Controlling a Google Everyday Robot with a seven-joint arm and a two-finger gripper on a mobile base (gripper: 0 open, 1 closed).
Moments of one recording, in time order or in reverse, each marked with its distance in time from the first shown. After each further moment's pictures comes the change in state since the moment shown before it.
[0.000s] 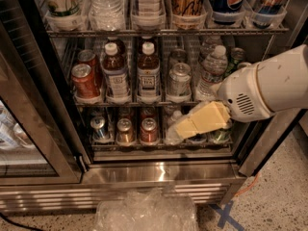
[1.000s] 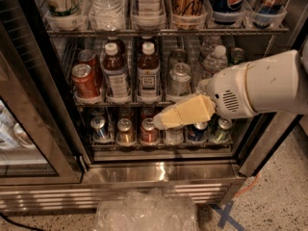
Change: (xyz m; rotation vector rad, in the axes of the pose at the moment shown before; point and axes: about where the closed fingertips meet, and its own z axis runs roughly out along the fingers) arm -0.027 0.004 0.015 -0.003 -0.136 0.058
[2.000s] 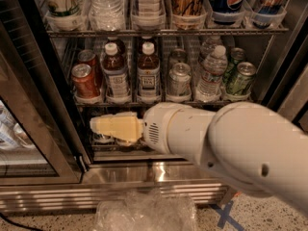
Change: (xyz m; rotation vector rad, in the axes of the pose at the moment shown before) arm -0.017 0.069 0.088 0.084 -0.265 0.282
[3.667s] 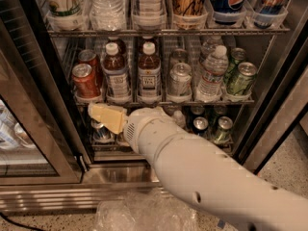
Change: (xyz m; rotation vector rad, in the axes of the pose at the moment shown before) arm -0.001 -0.019 0.045 0.216 -0.181 0.165
